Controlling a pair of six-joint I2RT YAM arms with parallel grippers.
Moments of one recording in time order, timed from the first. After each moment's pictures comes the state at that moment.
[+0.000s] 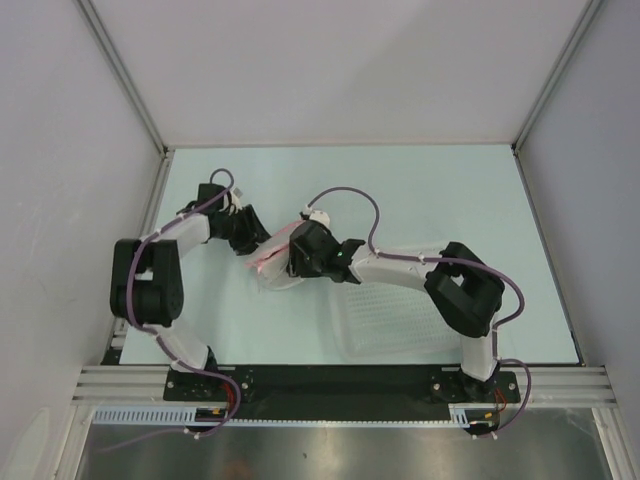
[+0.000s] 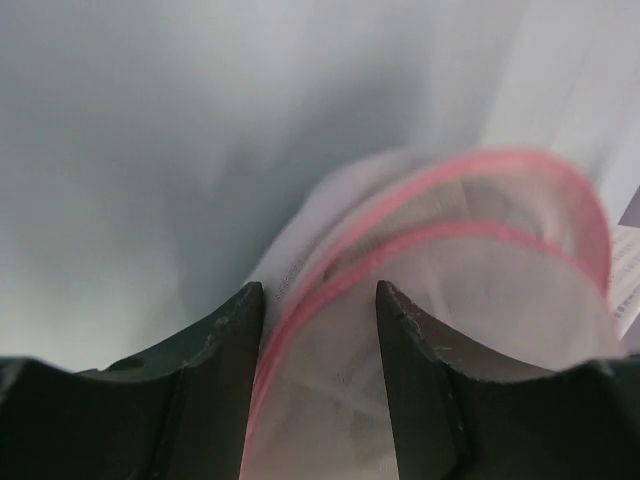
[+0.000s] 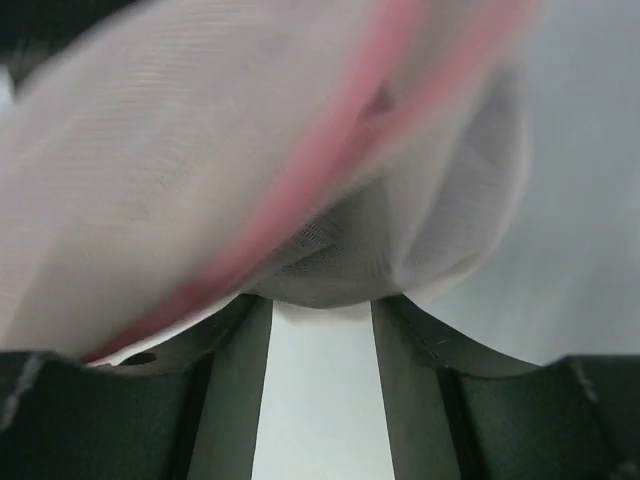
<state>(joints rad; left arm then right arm) -0.05 1.77 1.08 -0.41 0.55 -0.47 1.00 1.91 1.31 -0.17 0.17 0.81</state>
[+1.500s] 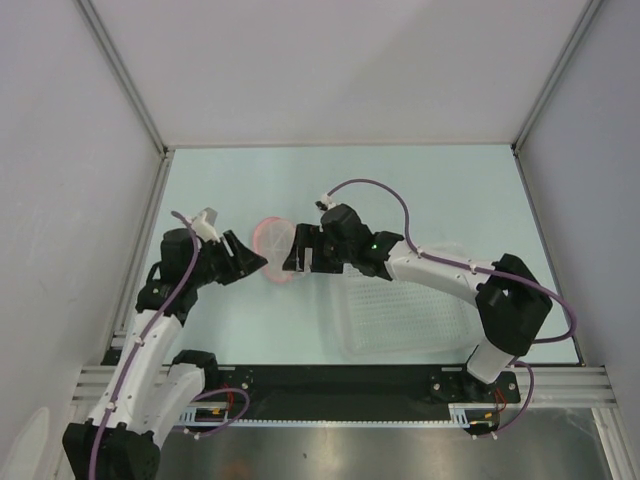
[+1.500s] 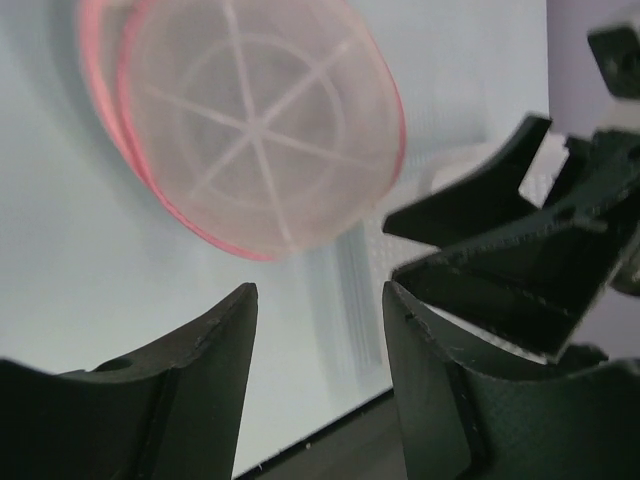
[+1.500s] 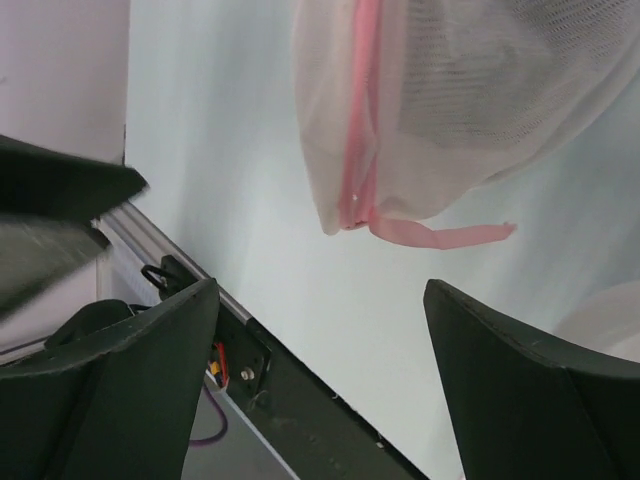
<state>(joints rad) -0.07 0.78 0.65 -0.46 0.46 -0.58 0.89 1.66 1.19 -0.18 -0.16 0.82</state>
